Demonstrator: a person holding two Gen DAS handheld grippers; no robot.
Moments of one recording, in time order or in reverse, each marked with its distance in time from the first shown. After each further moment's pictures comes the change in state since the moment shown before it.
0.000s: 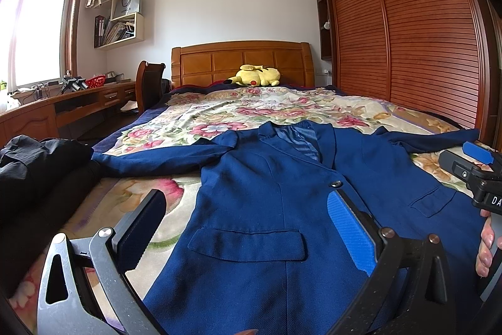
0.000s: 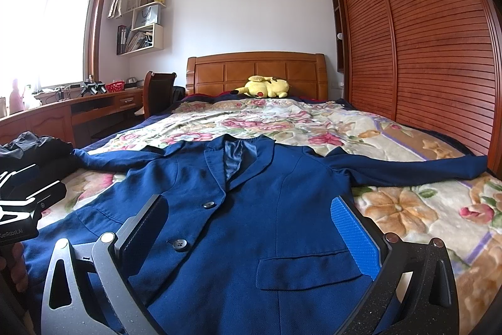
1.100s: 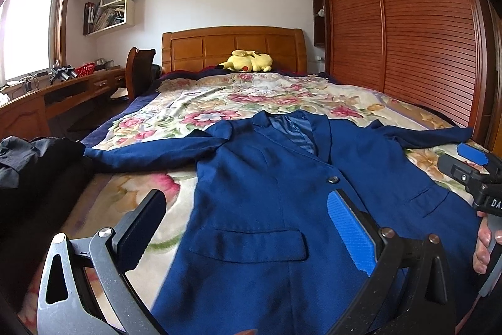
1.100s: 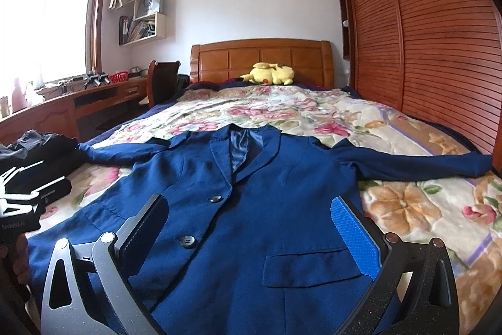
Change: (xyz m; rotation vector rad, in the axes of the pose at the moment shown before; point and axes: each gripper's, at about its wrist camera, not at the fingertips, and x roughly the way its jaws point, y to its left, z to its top) left arm 0.012 0.017 0.020 -0.004 0.088 -0.054; right arm 0.006 0.005 0.020 0.006 0.081 0.041
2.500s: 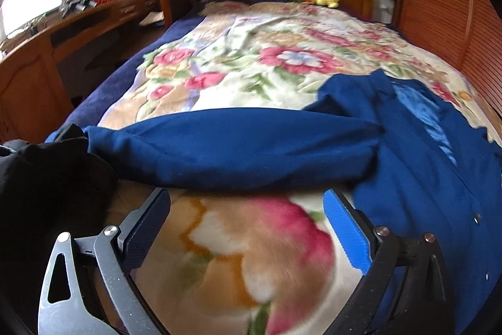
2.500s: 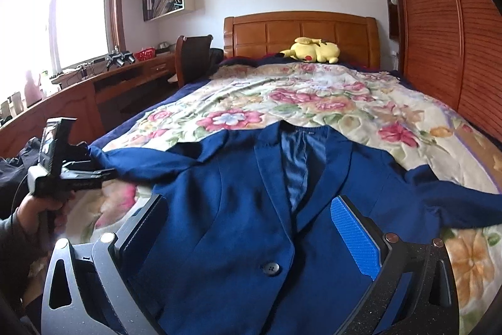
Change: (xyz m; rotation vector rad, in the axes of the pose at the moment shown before) left arm 0.203 0.178 0.036 -0.120 0.366 0.152; right arm 0.117 0.017 0.081 -0.024 0.138 0.155
